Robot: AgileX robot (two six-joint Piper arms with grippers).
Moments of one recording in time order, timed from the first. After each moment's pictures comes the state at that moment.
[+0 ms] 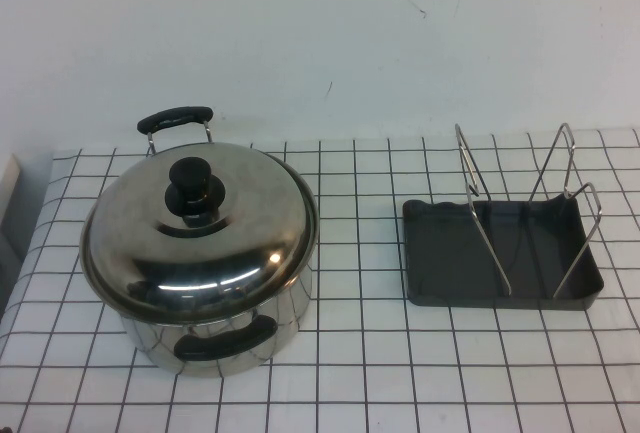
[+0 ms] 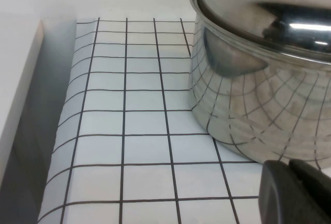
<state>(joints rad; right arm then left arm) -0.05 -0.01 0.02 0.01 0.43 -0.12 -0.08 -0.01 0.02 -0.10 0.37 -0.05</state>
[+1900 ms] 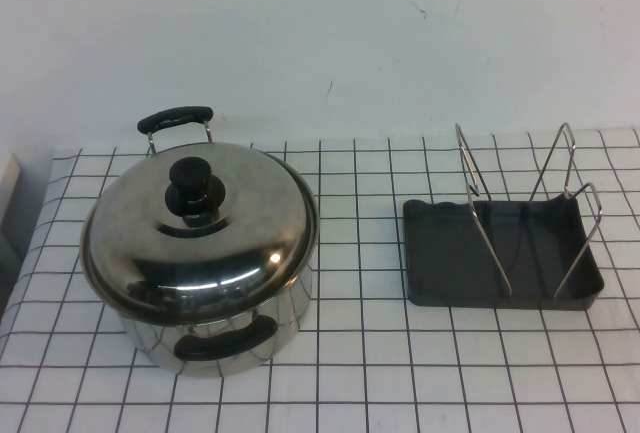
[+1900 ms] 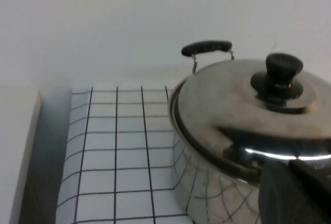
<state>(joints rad) -0.05 -0.01 -0.28 -0.13 0.38 -0.02 -0.08 0.23 -0.36 -0.14 0.44 -0.04</state>
